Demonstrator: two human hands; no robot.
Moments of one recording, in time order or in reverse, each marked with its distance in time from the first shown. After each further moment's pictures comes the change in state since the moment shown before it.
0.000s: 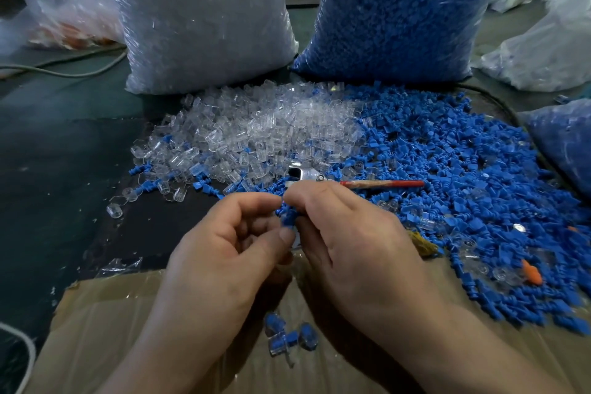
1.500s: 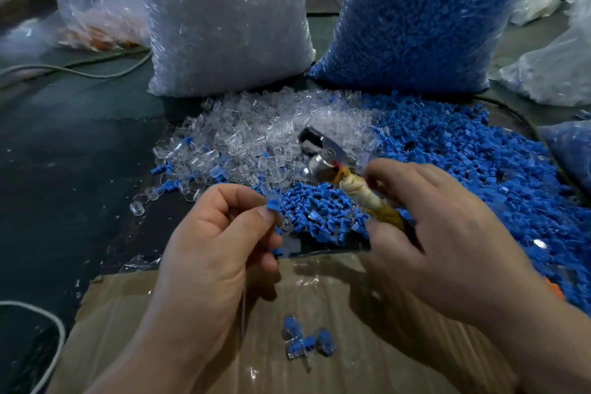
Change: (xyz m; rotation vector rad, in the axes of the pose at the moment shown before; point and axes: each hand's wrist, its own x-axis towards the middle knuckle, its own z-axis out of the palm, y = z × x) left_hand 0.004 0.008 -0.011 -0.362 0.127 -0.107; right_hand 0.001 0.019 -0.043 -0.301 -0.062 0.154
